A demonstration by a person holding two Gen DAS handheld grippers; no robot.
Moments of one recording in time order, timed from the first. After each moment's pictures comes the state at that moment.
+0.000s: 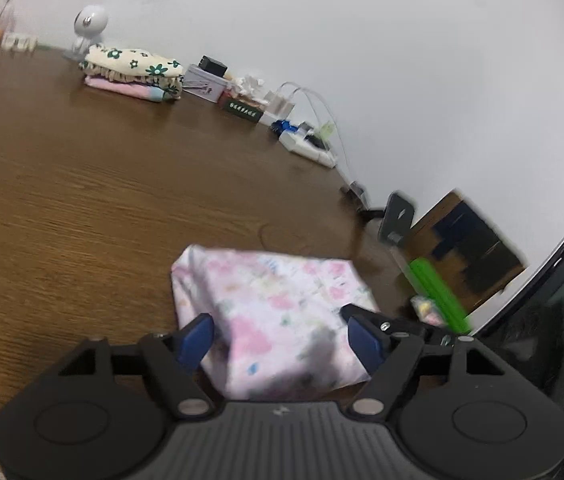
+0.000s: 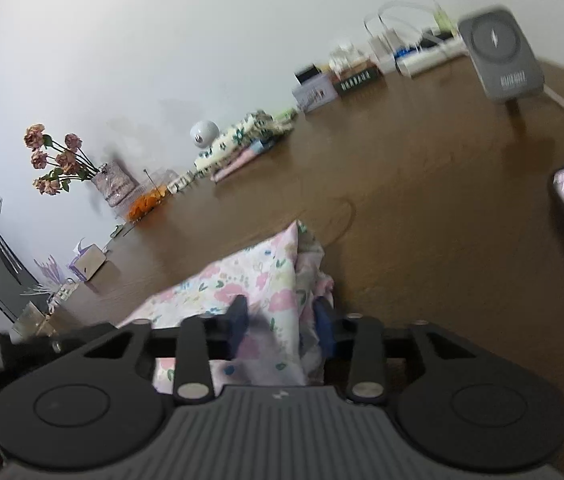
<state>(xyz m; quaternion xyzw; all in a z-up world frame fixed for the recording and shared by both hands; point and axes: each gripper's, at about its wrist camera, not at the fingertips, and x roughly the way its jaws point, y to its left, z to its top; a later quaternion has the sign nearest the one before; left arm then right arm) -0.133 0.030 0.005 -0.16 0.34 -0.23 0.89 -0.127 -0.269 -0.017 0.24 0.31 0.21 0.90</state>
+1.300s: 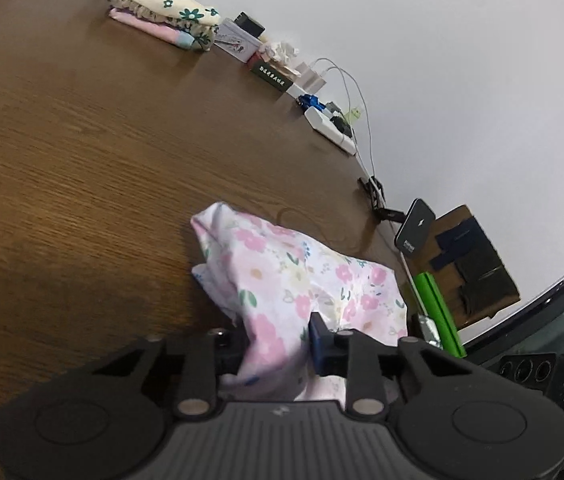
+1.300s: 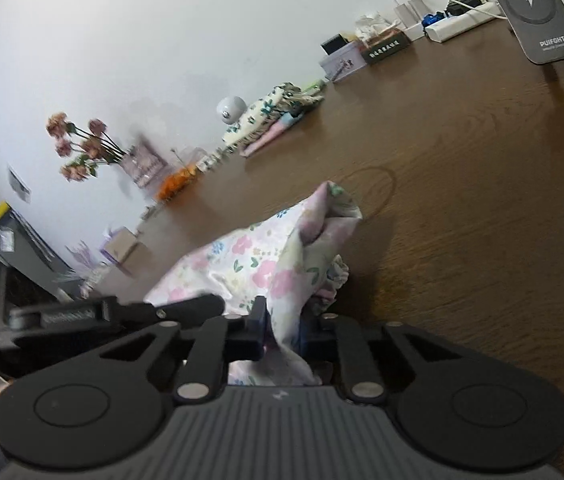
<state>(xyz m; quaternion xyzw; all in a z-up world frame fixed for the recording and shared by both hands) -0.089 0.043 -0.012 -0.27 0.40 -0.24 0.84 -0.118 -0.256 -0.020 0.26 0.33 0.27 0.87</state>
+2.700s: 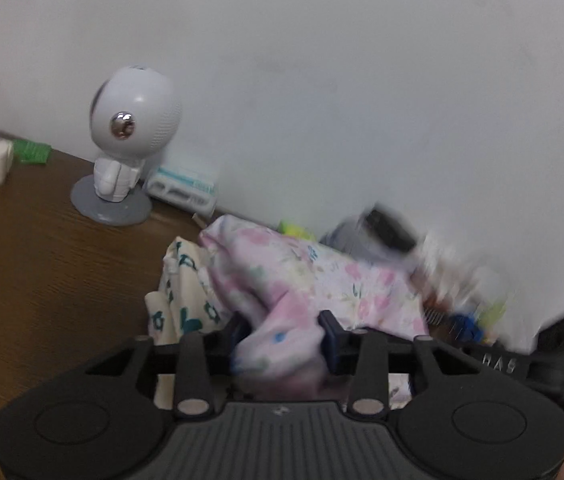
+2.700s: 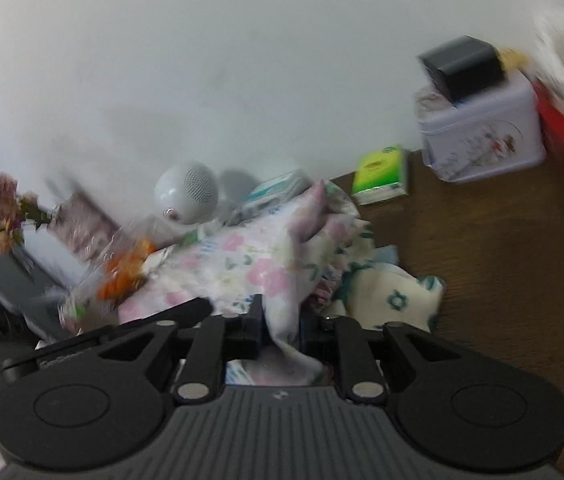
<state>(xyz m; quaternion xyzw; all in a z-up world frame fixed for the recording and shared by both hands) 0.352 0.177 0.031 -0.23 0.30 -0.16 0.91 0.390 -0.077 0.020 0.25 0.36 0.28 0.85</state>
